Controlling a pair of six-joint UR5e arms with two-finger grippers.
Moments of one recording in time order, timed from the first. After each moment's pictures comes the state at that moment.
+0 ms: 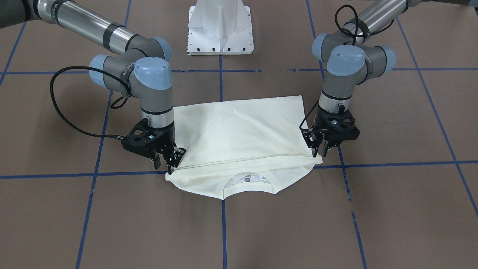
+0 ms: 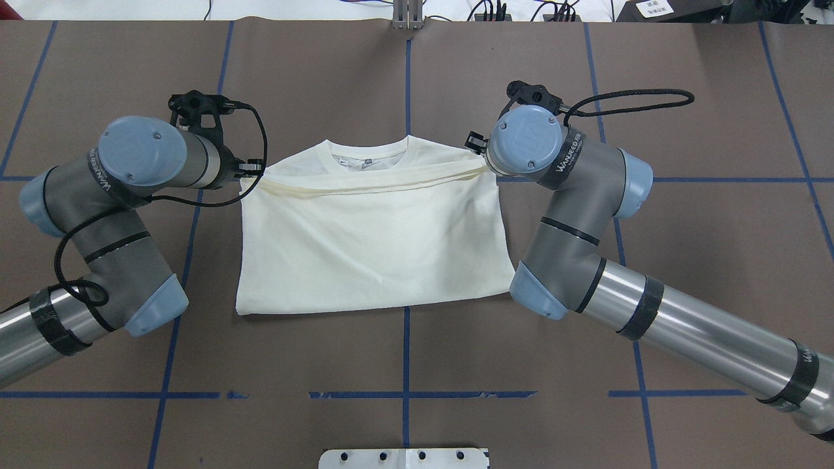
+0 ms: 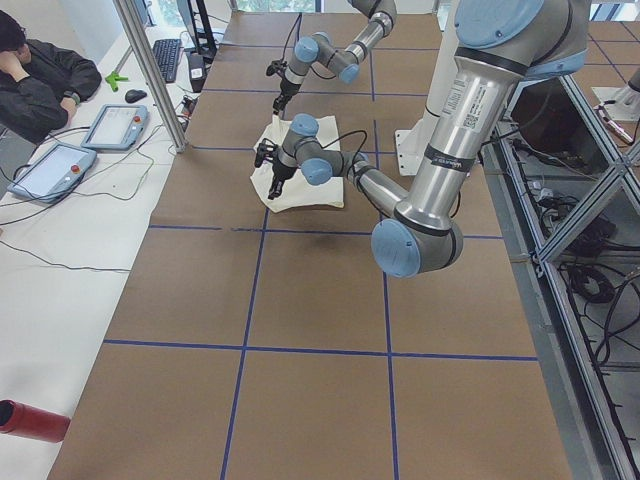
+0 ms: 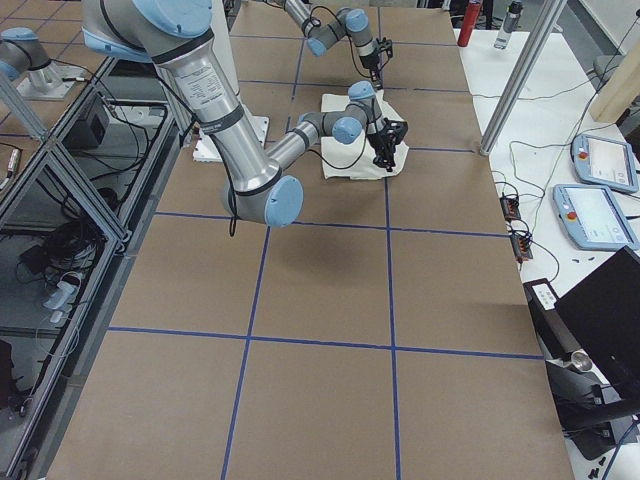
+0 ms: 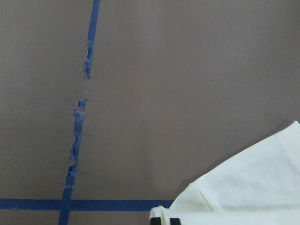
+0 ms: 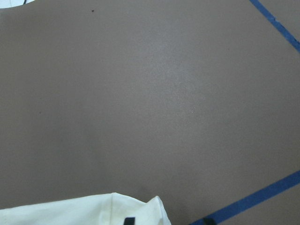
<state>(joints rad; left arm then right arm) -0.70 -1.98 -1.66 -1.97 -1.67 -1.09 0.63 -0.91 1.48 -1.35 1.56 1.55</state>
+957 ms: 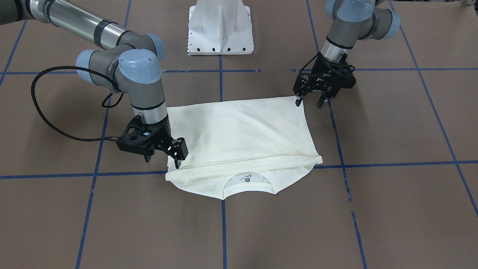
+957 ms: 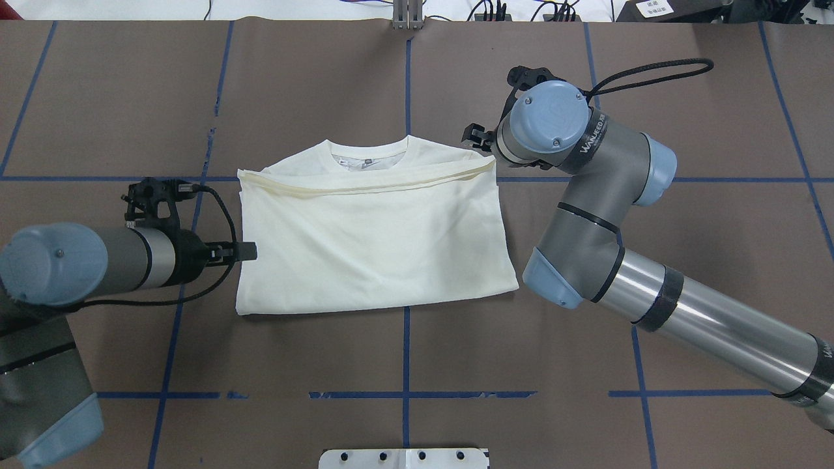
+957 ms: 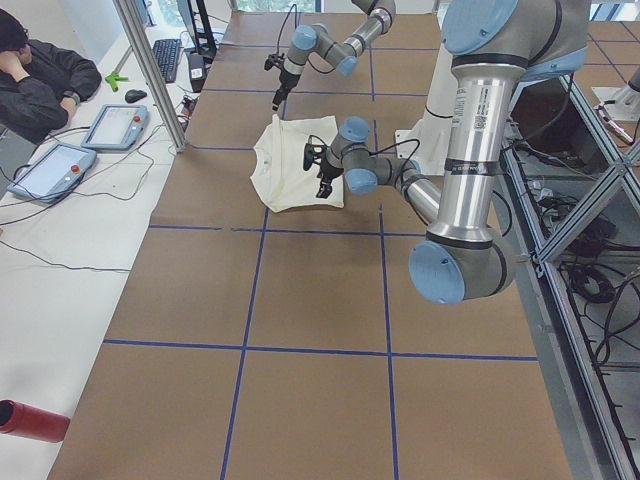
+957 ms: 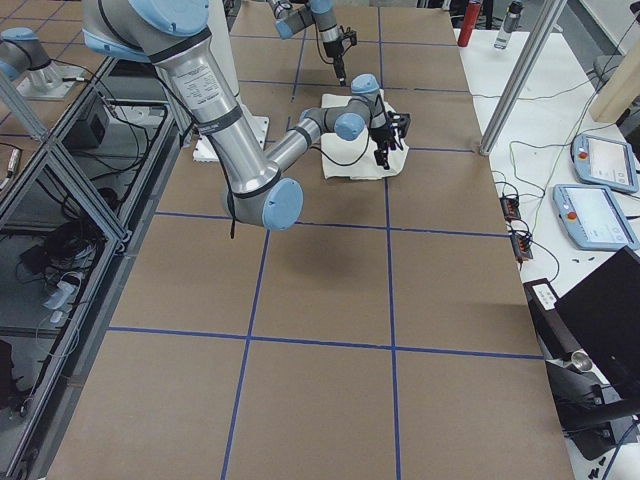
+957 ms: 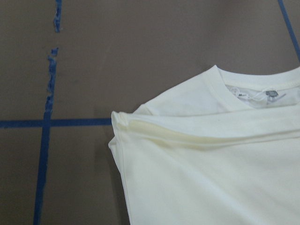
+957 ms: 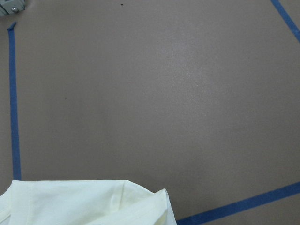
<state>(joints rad) -0.49 -1.68 -1.95 -2.13 -1.64 -1.35 0.67 -0.94 1.53 -1.33 1.64 1.42</state>
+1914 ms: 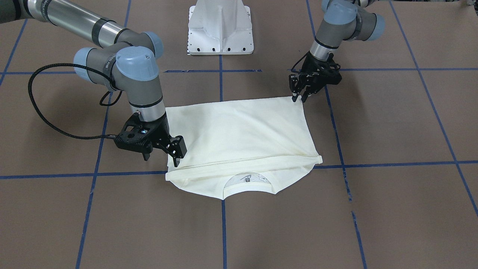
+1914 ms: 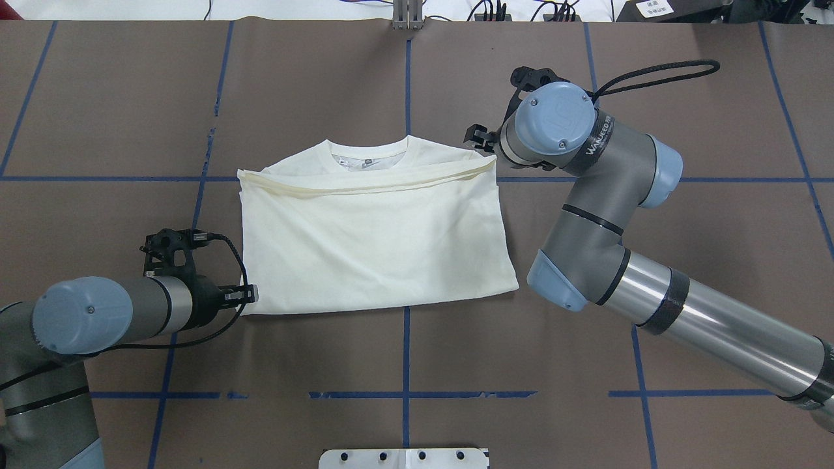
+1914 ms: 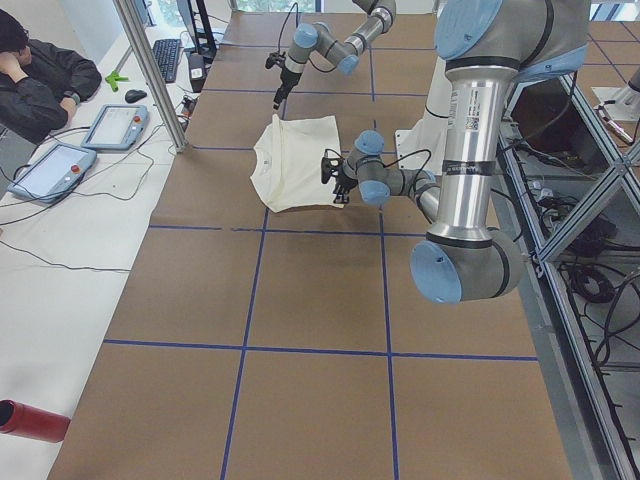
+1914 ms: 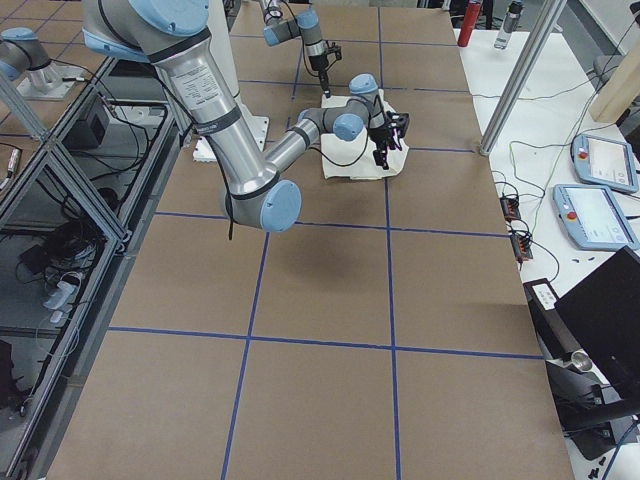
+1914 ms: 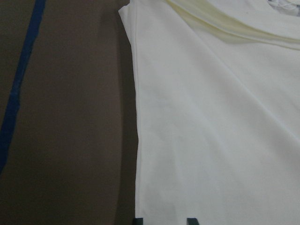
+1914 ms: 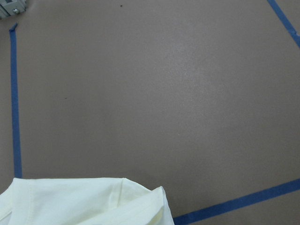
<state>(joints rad) -0.39 -1.65 -1.92 -2.17 -1.59 -1.42 0.67 -0.95 1.55 -1.33 1.64 1.42</state>
